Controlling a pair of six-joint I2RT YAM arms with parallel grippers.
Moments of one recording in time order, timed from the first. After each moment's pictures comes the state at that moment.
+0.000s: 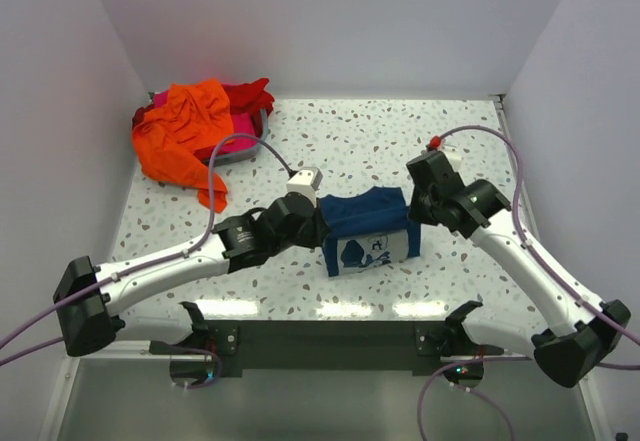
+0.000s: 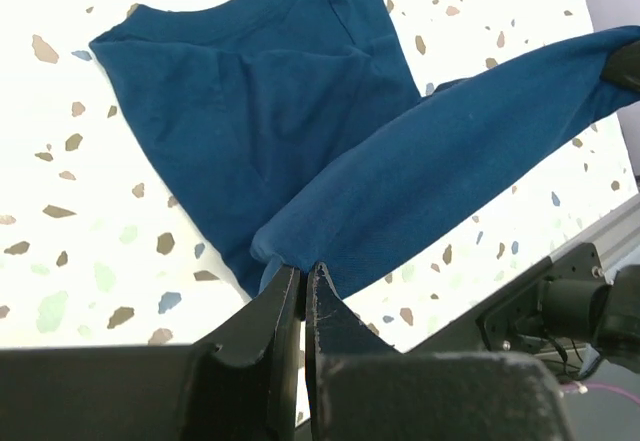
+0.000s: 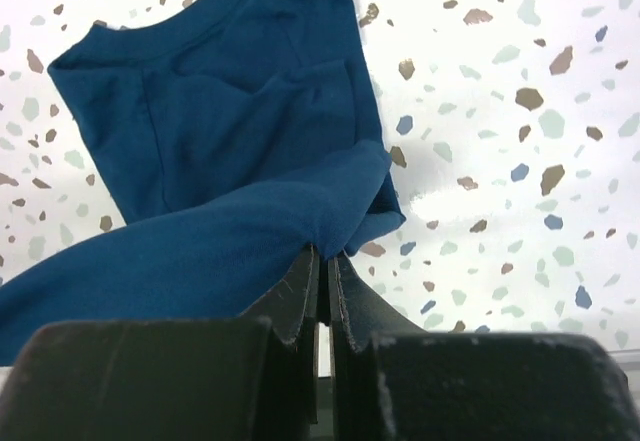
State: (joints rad) left arm -1.04 1.21 0.94 -0.35 -0.29 -0.74; right arm 0.58 1.10 1.17 -1.05 0.39 0.69
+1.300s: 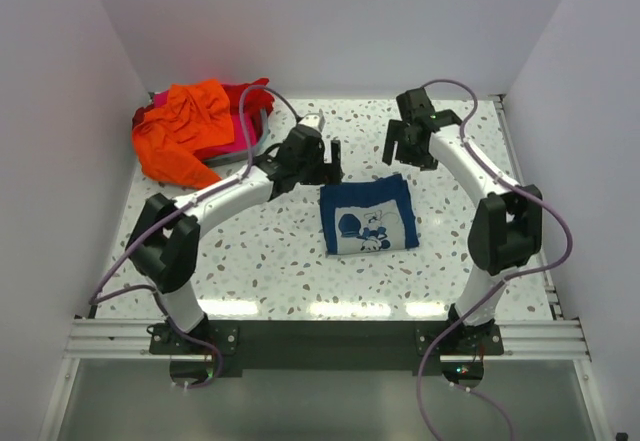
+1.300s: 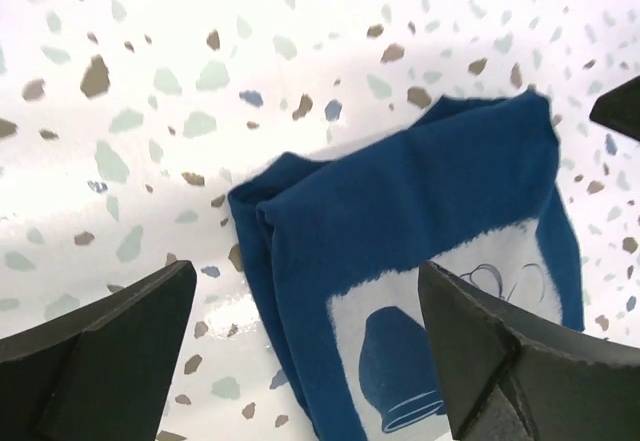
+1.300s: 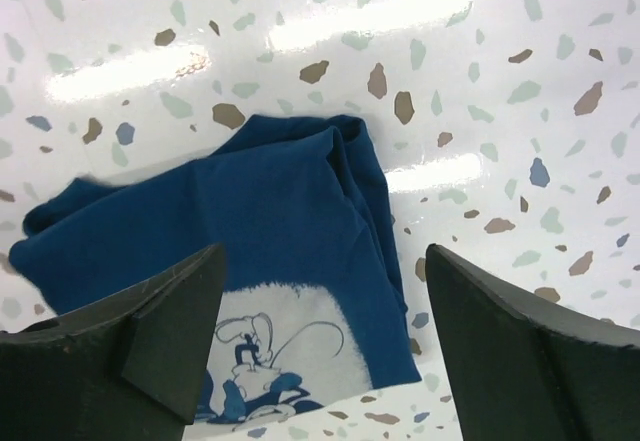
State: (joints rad) left arm -0.66 1.75 1.30 -0.26 -0.12 -0.53; right arm 0.30 1.82 1.59 -0.86 0.24 0.45
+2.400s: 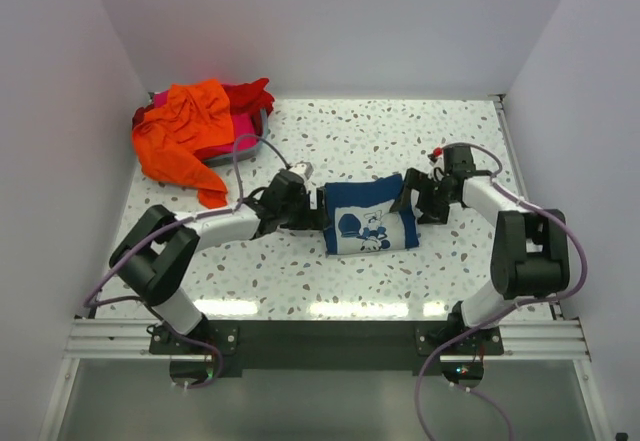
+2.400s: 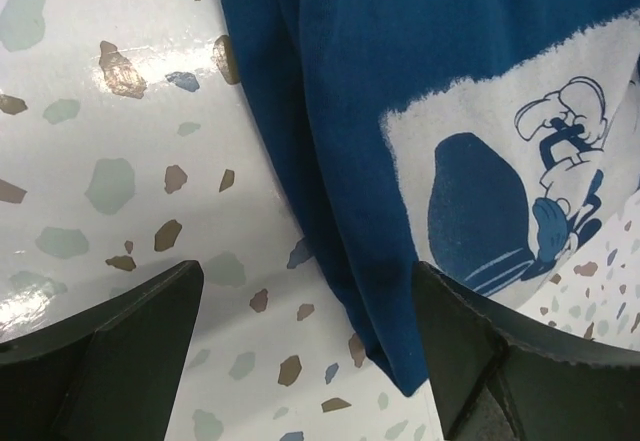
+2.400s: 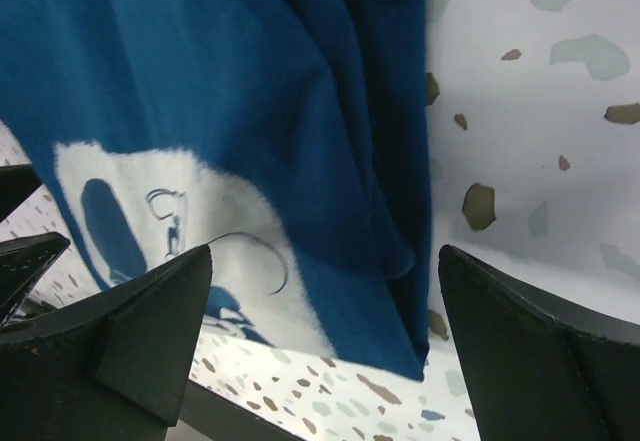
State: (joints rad) left arm -0.66 1.63 0.84 0.00 0.08 -0.60; right arm 0.03 1.59 0.95 -0.51 -0.40 0.35
